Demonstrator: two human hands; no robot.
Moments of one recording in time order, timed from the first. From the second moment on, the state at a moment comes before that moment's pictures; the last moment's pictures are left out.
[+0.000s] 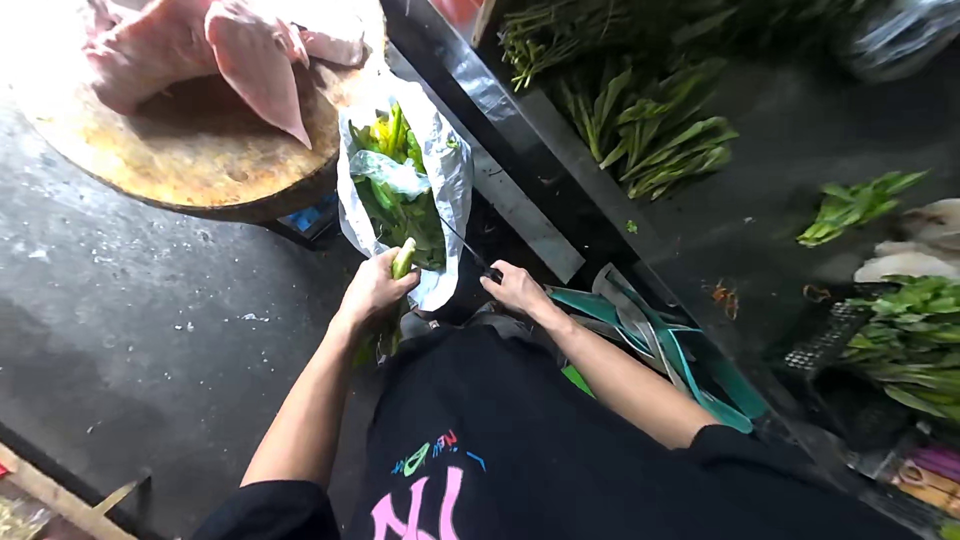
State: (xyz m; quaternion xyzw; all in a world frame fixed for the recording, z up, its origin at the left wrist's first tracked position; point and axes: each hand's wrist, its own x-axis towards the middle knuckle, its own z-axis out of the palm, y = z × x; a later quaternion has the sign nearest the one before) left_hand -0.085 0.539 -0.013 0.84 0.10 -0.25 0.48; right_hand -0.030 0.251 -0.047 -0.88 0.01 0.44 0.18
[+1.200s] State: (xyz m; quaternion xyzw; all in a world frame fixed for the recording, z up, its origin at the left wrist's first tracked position) left_hand 0.063 0.193 0.070 0.95 -0.03 -0.22 0.24; right_hand -0.086 -0.274 -0.037 -0.83 0.51 -0.01 0.22
